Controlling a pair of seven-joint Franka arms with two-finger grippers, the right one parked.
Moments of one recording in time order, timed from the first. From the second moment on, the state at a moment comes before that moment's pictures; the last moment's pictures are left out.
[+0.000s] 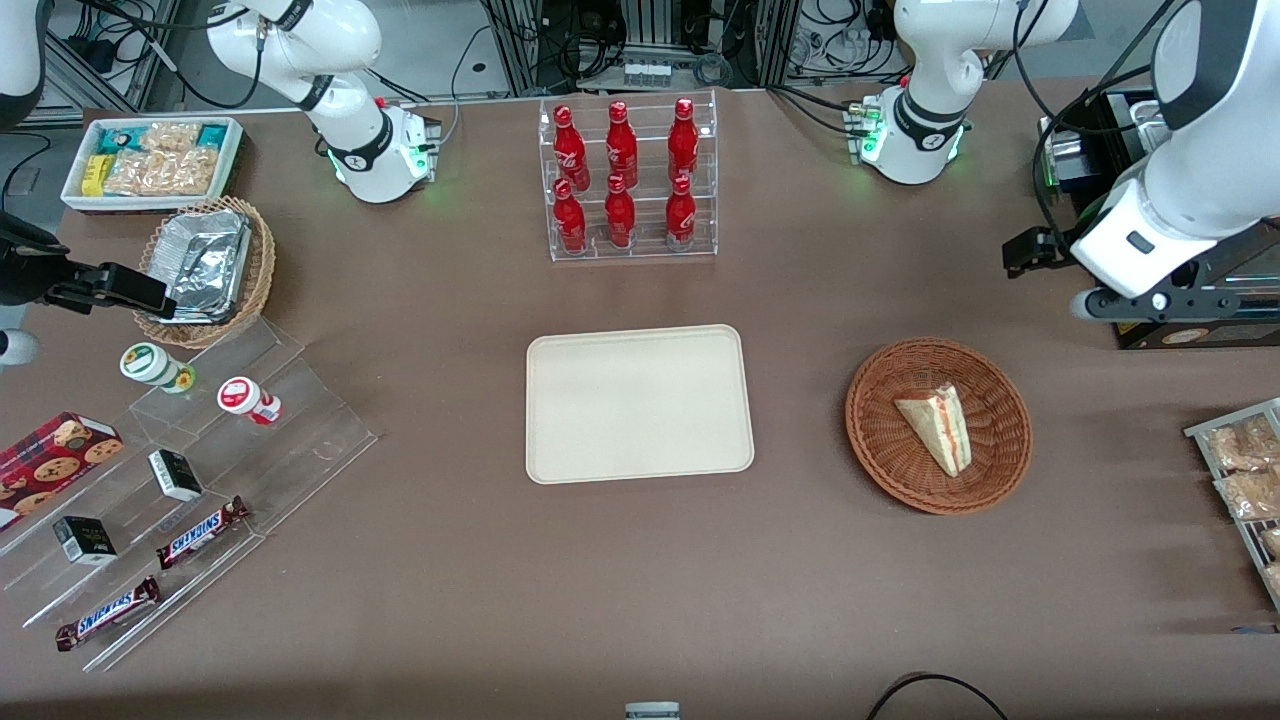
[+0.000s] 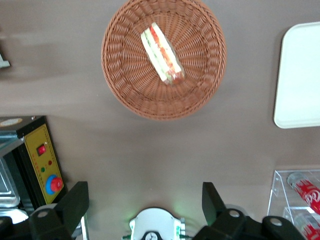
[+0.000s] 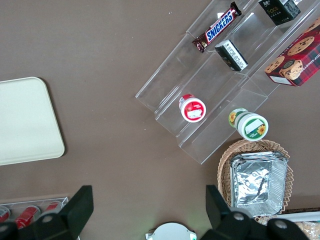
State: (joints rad) arm -0.08 -0.03 -0.05 -1.68 0.03 1.43 -0.09
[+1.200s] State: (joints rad) arm -0.08 0.10 -0.05 -2.03 0.02 2.01 -0.09
